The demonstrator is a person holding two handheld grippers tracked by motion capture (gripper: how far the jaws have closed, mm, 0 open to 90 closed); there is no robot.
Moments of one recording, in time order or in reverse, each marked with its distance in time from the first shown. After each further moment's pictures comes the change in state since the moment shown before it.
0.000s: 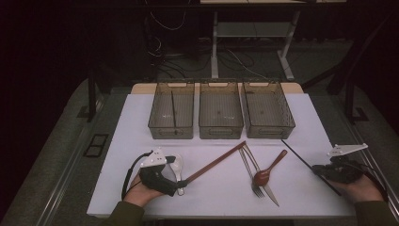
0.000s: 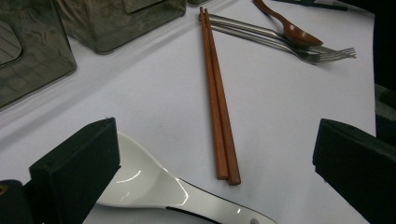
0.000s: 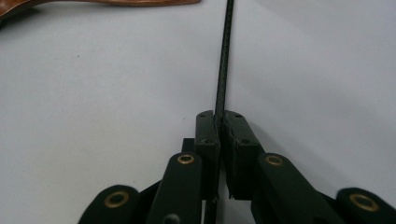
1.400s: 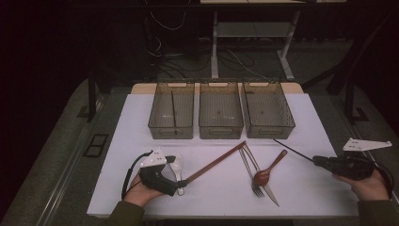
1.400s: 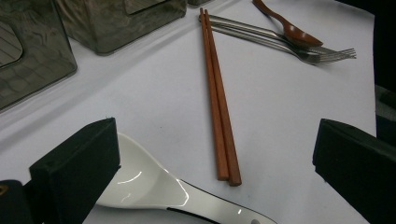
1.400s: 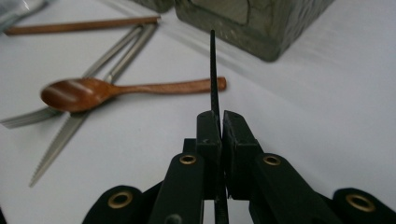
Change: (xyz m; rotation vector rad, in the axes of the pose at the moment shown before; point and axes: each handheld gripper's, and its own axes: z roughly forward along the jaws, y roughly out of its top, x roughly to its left) left arm 0.000 0.000 0.000 -0.001 0.000 0.004; right arm -0.003 0.009 -0.032 -0.272 0.138 0.022
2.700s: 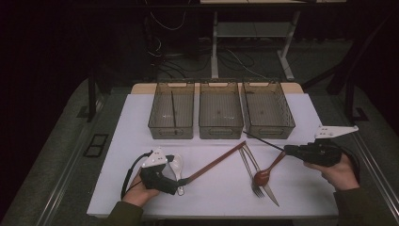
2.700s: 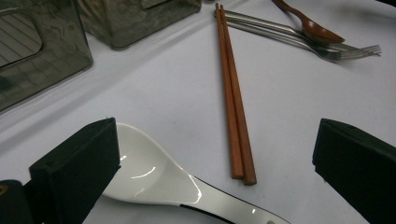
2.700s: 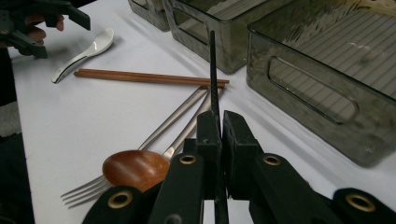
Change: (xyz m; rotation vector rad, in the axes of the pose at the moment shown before) left arm -0.001 -0.002 0.004 0.011 0.057 -0.009; right arm 0.042 0.060 0.049 -0.044 0.153 -0.089
